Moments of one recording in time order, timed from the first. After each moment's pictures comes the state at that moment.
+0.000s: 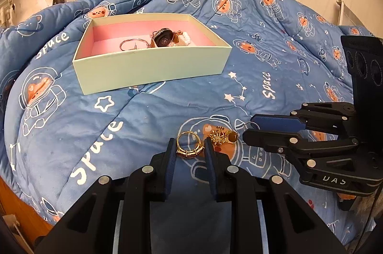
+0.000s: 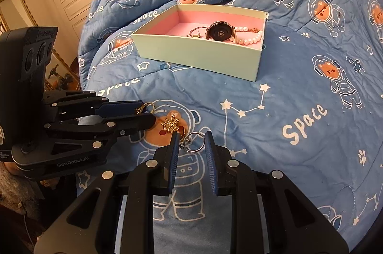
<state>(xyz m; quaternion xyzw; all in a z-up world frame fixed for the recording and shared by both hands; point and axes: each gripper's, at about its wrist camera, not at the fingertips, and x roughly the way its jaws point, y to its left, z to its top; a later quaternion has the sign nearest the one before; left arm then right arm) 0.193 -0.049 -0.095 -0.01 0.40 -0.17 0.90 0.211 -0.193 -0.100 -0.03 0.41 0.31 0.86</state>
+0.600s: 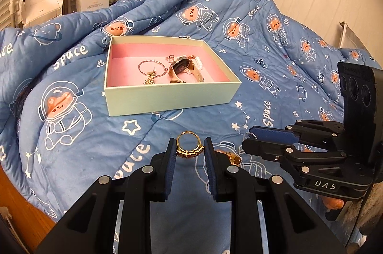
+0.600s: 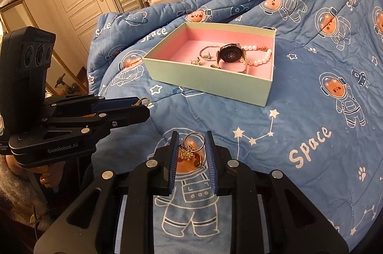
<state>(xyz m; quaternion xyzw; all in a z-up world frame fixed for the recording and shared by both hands) 0.200 -0.020 -0.057 -0.05 0.38 -0.16 0.91 0.222 -0.181 -0.071 -0.01 0.39 0.32 0.86</state>
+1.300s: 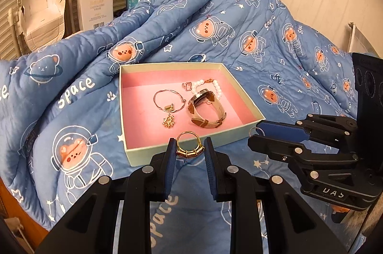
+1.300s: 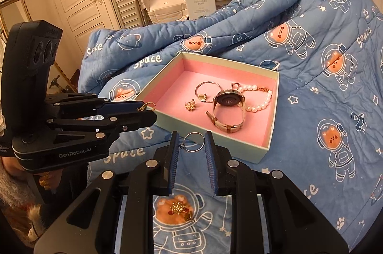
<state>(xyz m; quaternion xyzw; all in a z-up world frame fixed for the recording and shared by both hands) 0.261 -0.007 -0.028 -0.02 0.38 -0.14 0.91 0.278 -0.157 -0.035 -0.03 0.37 0.31 0.88</state>
